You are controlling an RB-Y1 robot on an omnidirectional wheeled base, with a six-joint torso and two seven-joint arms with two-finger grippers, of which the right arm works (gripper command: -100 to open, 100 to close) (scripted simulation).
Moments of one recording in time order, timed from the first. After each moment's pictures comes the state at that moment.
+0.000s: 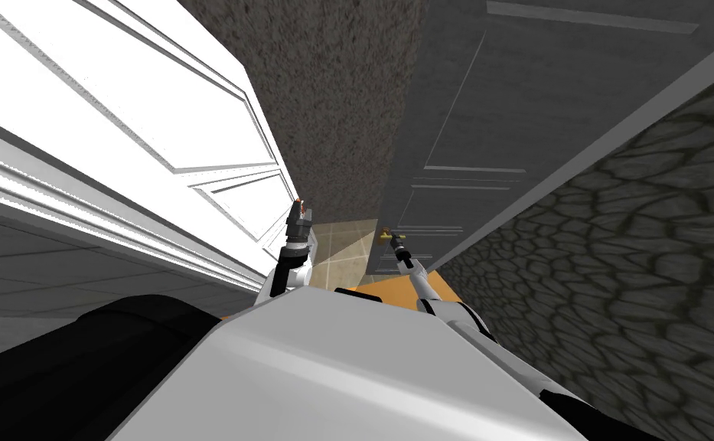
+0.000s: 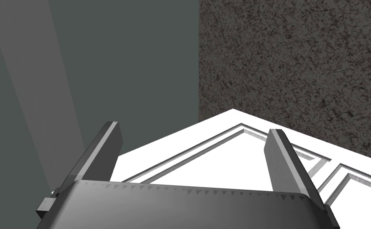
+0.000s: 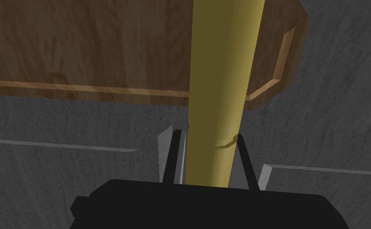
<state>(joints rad) -0.44 -0.22 0.01 -0.65 0.31 -0.55 -0.51</state>
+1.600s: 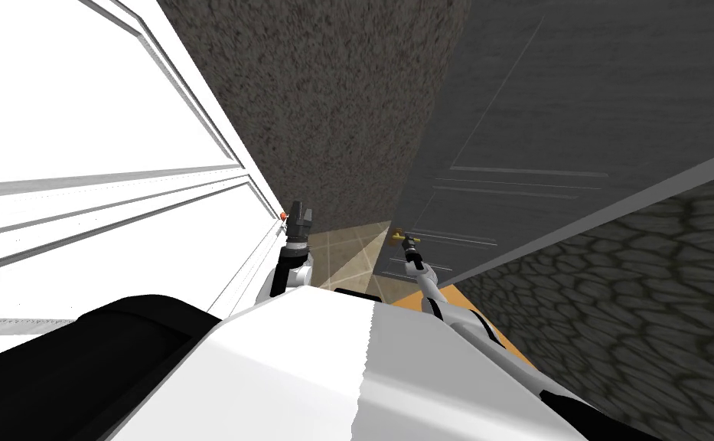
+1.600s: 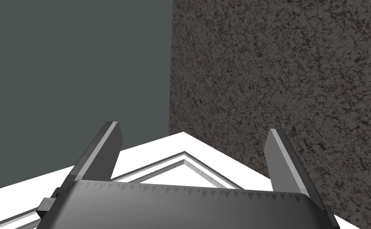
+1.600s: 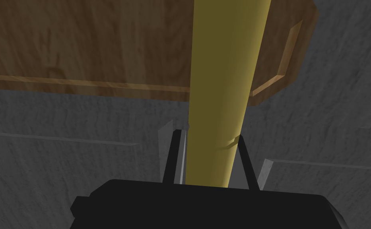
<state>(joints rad) -0.43 -0.25 -0.18 -0.65 0.20 -0.50 -0.36</state>
